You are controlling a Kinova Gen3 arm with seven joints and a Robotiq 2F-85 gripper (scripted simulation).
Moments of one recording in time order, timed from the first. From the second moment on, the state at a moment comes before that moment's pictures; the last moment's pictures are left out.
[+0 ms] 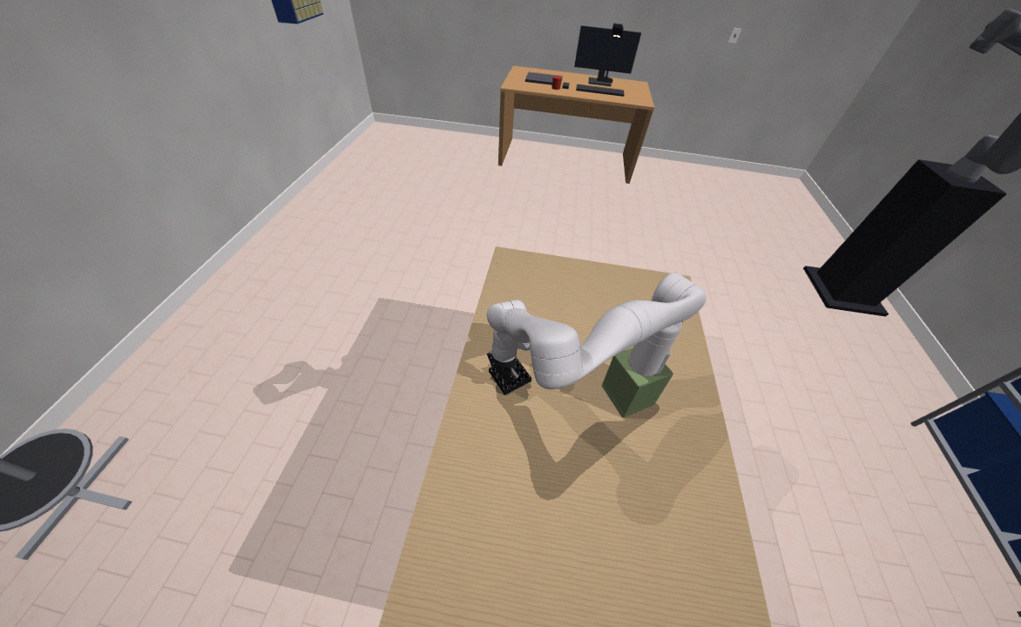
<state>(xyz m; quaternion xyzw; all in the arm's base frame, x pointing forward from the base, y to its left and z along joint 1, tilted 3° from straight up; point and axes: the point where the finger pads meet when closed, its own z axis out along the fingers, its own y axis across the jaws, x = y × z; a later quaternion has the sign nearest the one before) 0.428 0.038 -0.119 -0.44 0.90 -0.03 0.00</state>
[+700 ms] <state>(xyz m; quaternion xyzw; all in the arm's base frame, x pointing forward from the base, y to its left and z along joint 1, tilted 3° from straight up) 0.428 0.037 -0.119 -0.44 0.90 -0.03 0.00</state>
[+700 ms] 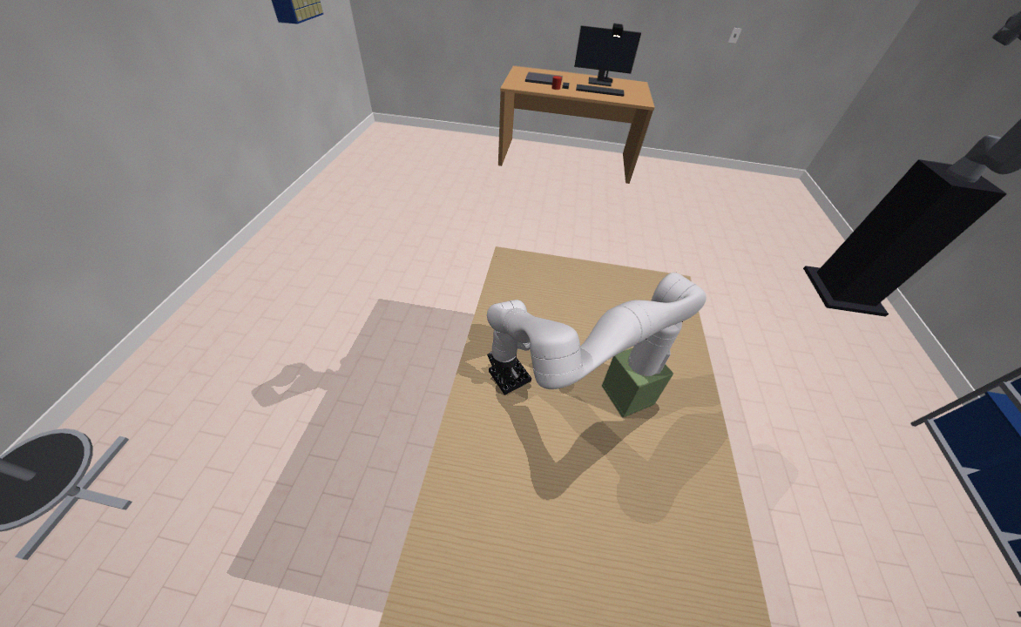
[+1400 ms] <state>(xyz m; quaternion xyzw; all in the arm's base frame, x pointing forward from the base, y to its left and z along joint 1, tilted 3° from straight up) 0.428 0.037 -0.119 -0.44 0.90 -0.03 0.00</state>
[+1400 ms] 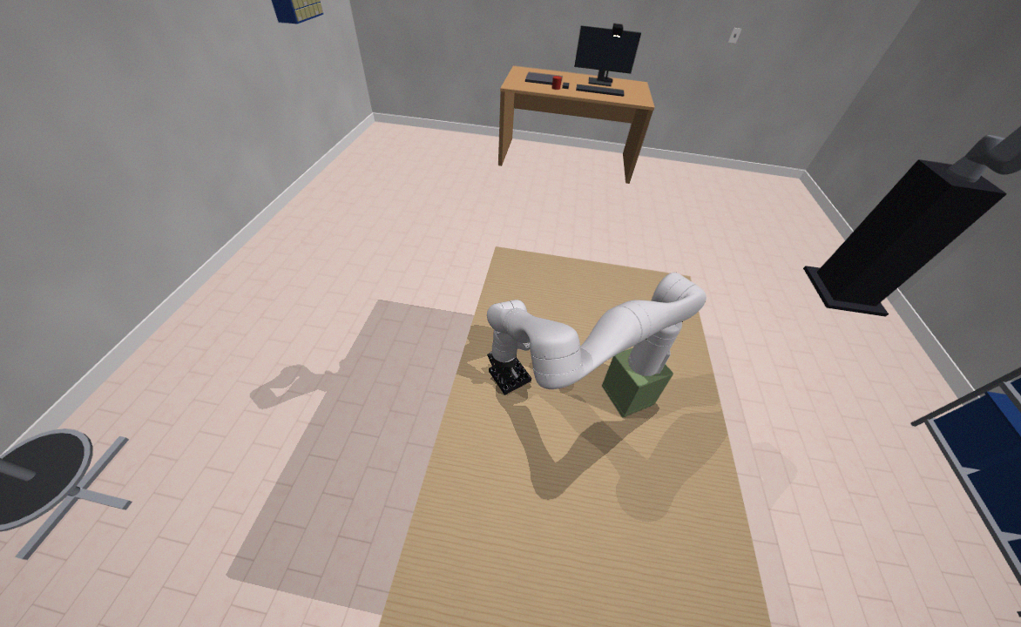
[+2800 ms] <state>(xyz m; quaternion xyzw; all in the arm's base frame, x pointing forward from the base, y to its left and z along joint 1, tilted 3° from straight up) 0.429 0.037 -0.120 -0.24 0.97 -0.02 0.01</state>
